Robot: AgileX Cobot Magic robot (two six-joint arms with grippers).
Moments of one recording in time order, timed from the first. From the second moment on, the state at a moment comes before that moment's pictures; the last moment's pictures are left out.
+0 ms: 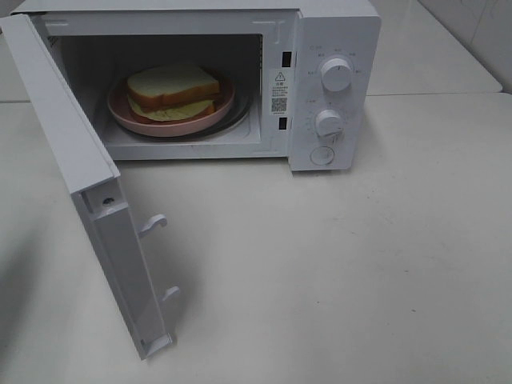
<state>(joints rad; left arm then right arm) 0.00 1.01 -0.26 0.09 -0.49 0.02 0.01 0.00 -0.50 -0.07 1.00 0.10</state>
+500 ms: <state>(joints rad) 0.00 1.32 -0.26 0.28 -0.75 -0.07 0.01 0.00 -0.50 -0.07 1.00 0.10</state>
